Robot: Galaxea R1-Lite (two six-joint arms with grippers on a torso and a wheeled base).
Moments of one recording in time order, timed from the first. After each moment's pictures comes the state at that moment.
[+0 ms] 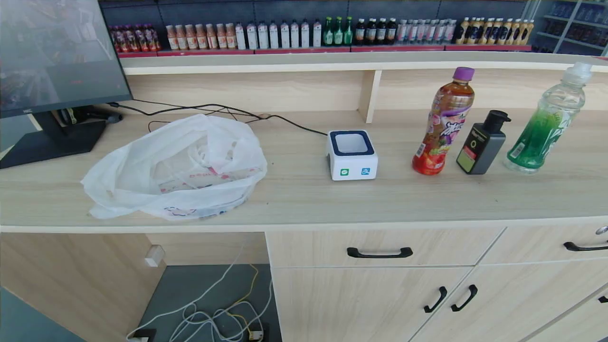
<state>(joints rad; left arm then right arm) 0.00 0.00 0.00 0.00 0.00 0.00 0.11 0.72 -0.48 -0.38 0.09 0.03</state>
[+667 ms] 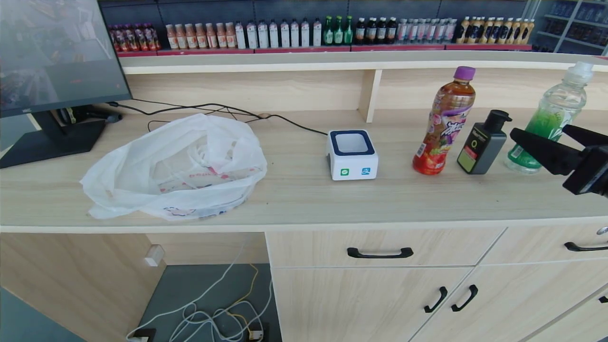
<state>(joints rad) 0.00 0.00 0.00 0.00 0.00 0.00 0.14 1.24 -0.56 -0.84 0.09 0.02</state>
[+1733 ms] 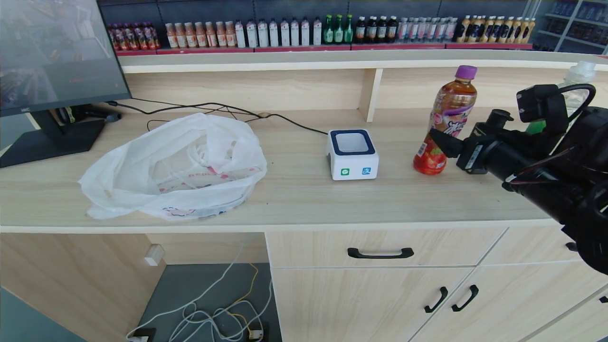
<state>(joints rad) 0.00 0.00 0.00 0.00 0.00 0.00 0.20 1.69 -0.79 -1.06 0.00 -0.04</state>
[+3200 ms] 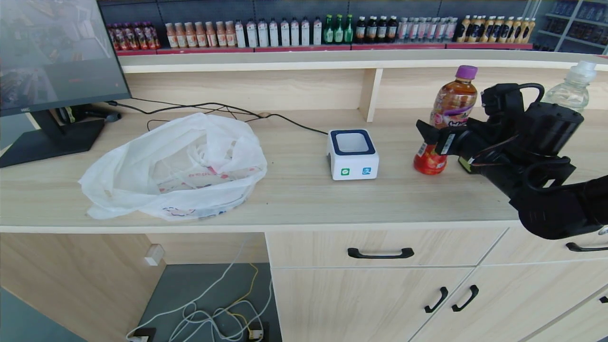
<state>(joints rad) 0.00 0.00 0.00 0.00 0.00 0.01 0.17 1.91 -1.02 -1.08 -0.04 -0.04</state>
